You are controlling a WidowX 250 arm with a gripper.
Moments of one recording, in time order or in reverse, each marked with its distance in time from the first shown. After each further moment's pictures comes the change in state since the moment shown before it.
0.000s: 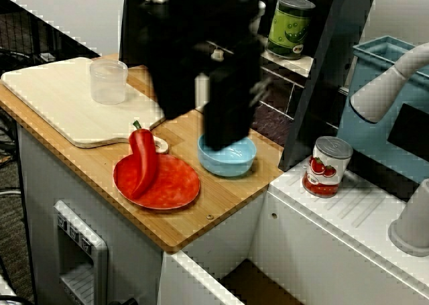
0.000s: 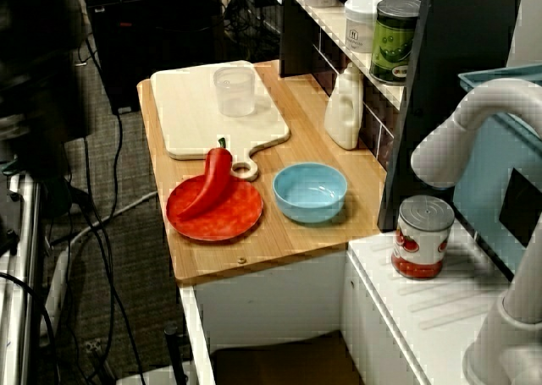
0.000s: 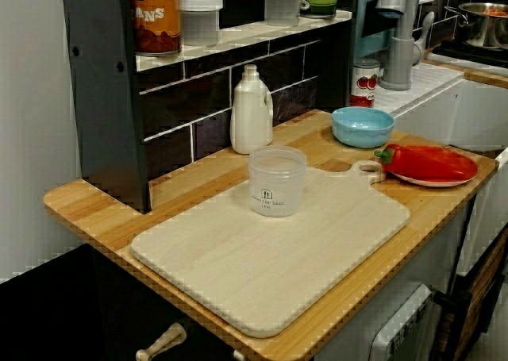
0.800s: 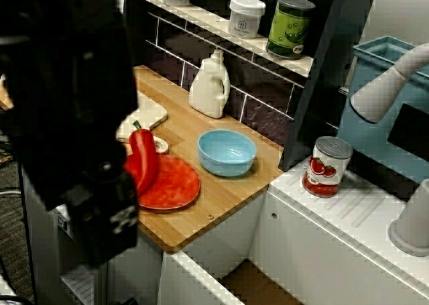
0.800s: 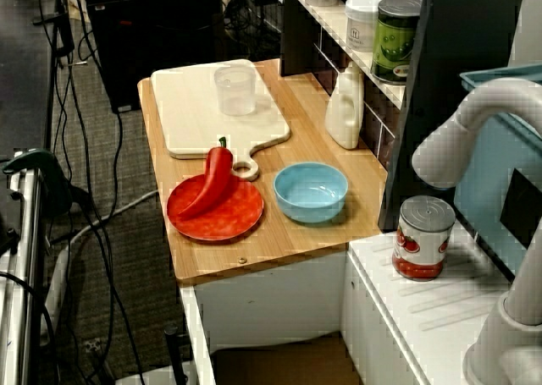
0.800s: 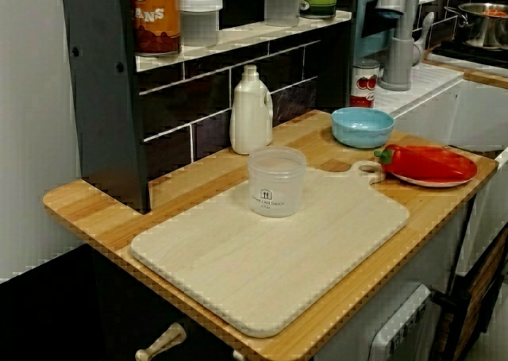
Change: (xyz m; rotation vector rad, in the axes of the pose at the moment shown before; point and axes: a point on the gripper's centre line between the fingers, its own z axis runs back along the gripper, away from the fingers) arm -0.055 -0.002 -0.018 0.082 -0.030 0.077
